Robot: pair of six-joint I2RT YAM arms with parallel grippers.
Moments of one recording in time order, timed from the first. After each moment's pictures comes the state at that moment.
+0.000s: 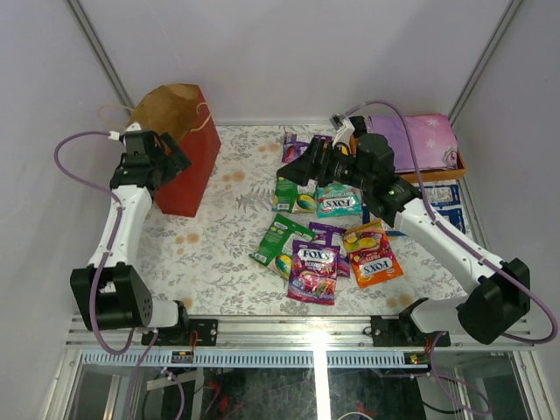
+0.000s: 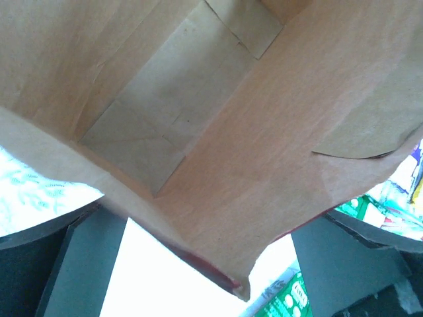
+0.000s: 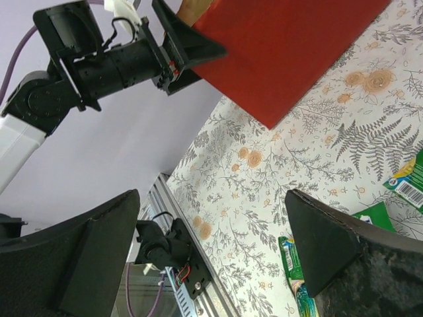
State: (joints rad) left arm 0.11 1.34 1.18 -0.53 -0.05 -0.55; right arm 0.57 1.33 1.16 0.02 -0.47 0.72
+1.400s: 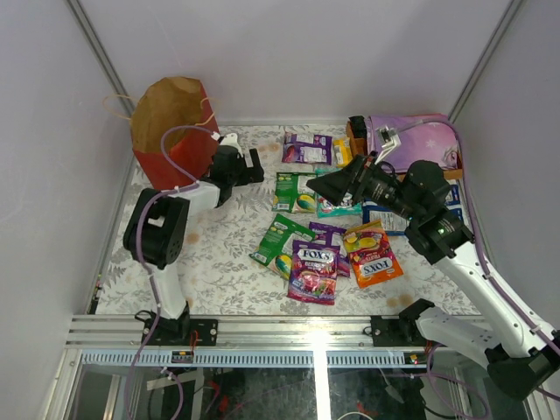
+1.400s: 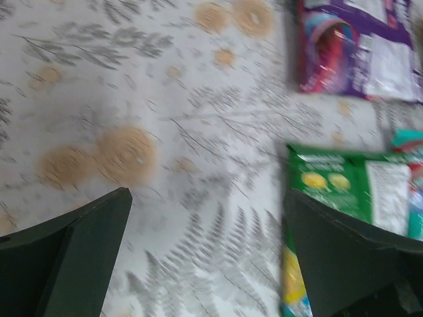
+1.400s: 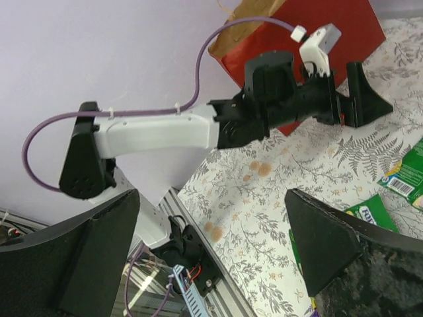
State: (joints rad) left arm -0.32 1.84 1.07 0.25 -0.05 -0.40; right arm 0.56 0.95 1.06 -0.09 -0.41 0.72
